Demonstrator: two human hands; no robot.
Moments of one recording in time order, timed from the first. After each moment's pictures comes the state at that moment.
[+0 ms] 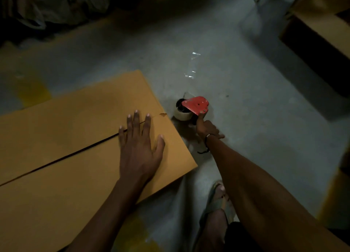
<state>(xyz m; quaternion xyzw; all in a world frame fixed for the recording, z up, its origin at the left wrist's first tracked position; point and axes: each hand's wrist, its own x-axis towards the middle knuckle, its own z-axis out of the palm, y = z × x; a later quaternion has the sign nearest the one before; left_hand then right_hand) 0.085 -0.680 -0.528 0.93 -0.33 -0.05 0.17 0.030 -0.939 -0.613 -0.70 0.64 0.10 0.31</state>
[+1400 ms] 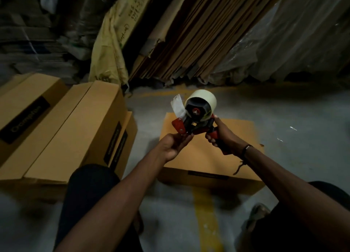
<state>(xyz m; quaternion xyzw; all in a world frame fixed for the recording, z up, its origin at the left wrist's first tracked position) 0.019 -0.363 -0.250 0.30 0.22 -0.29 0.88 0.019 -0.578 -0.240 -0.72 0.09 0.20 0.65</state>
